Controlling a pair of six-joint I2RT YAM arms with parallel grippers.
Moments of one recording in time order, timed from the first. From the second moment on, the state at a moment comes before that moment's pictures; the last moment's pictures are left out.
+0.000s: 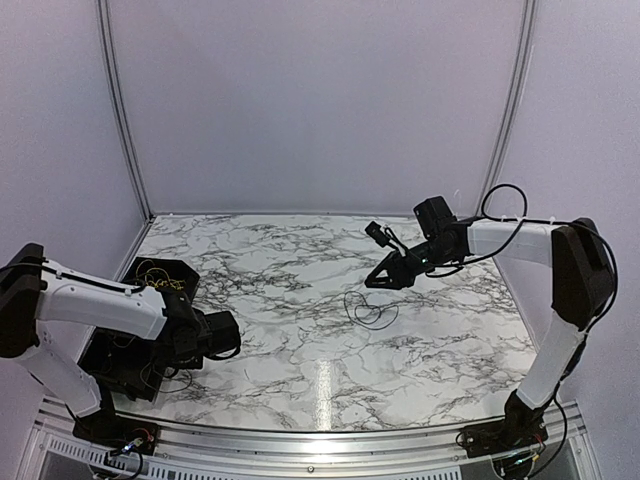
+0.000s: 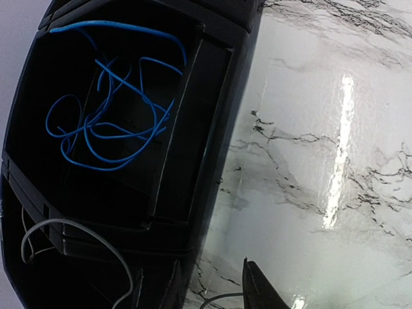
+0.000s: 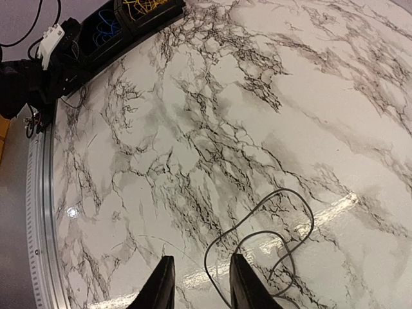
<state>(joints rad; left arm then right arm) -1.01 1.53 0.79 -1.03 -0.63 -1.17 0.41 1.76 1.21 -0.44 -0.80 -0.34</state>
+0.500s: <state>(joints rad) -1.02 1.61 0.84 -1.10 -0.65 -1.19 0.41 1.76 1.21 -0.45 -0.80 -0.35</state>
